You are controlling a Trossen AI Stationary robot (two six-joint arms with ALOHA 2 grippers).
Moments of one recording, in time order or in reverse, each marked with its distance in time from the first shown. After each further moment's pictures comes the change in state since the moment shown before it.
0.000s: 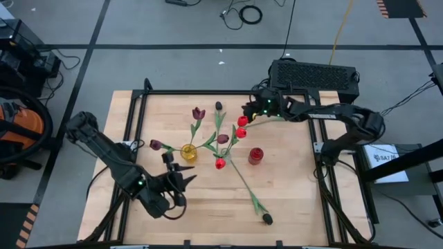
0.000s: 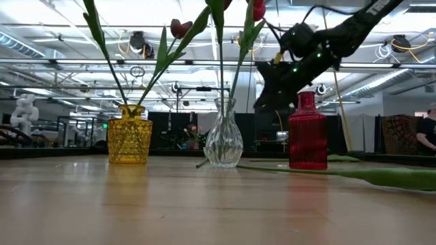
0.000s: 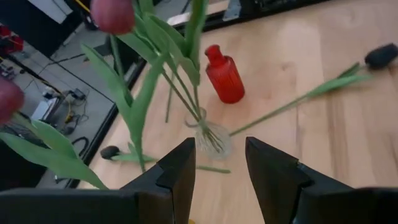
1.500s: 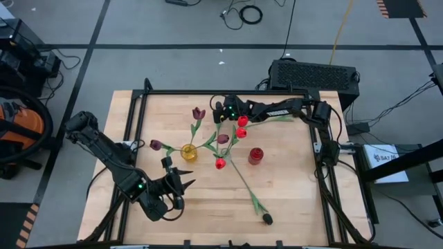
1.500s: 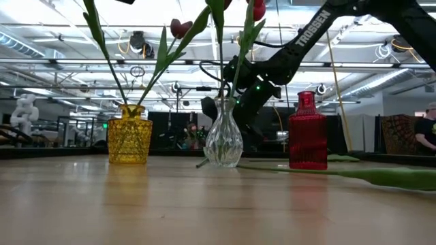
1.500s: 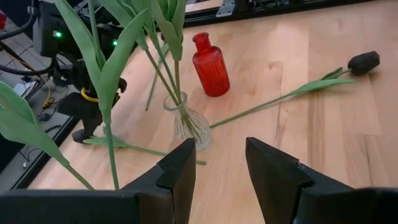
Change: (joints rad) left arm -0.039 -0.008 -0.121 0.115 -0.001 -0.141; right arm 0.121 0.579 0.467 -0.068 0.132 0.360
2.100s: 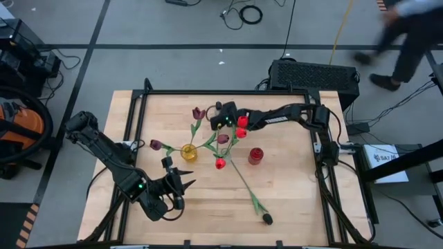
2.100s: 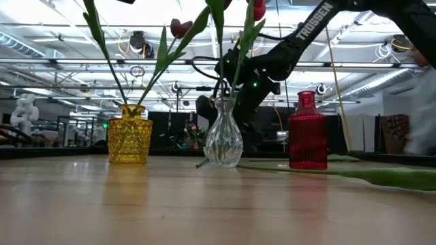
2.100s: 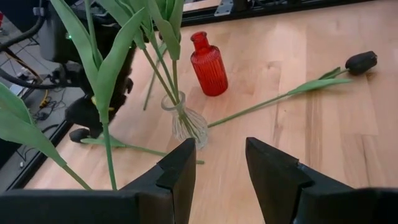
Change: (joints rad) left arm 0.000 0.000 0.000 0.006 0.009 0.001; right arm 0.107 0.000 -0.001 -0.026 0.155 0.049
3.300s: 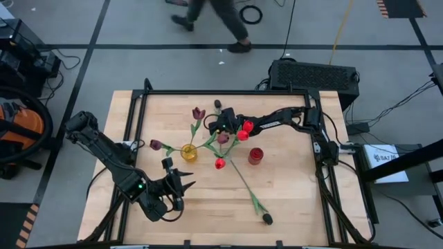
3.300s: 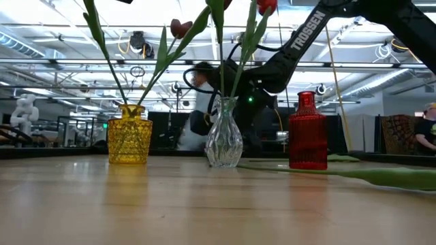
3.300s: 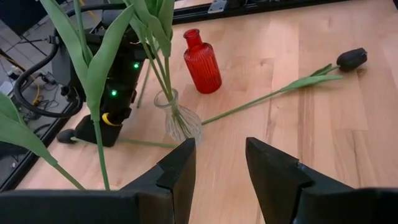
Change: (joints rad) left arm -0.005 0.000 0.001 0.002 0.024 0.000; right arm 0.035 0.105 0.001 0.070 0.086 0.033
